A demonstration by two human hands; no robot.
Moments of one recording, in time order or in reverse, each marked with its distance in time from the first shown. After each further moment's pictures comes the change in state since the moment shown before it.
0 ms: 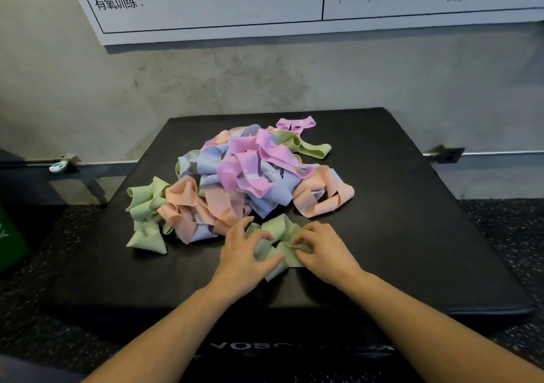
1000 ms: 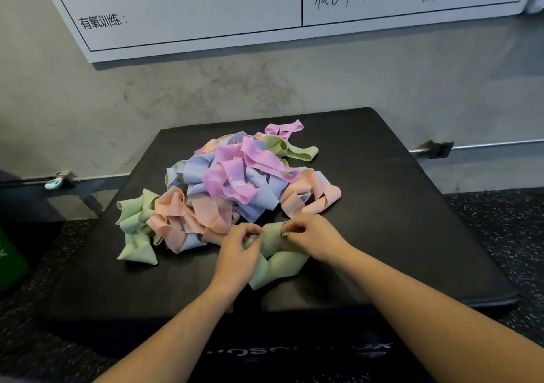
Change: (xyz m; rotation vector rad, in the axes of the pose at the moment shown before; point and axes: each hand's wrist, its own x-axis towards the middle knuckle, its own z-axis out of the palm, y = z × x) left_hand 0.017 0.034 0.008 -0.398 0.199 -0.094; right_hand 0.014 -0.007 -0.040 0.358 -0.026 0.038
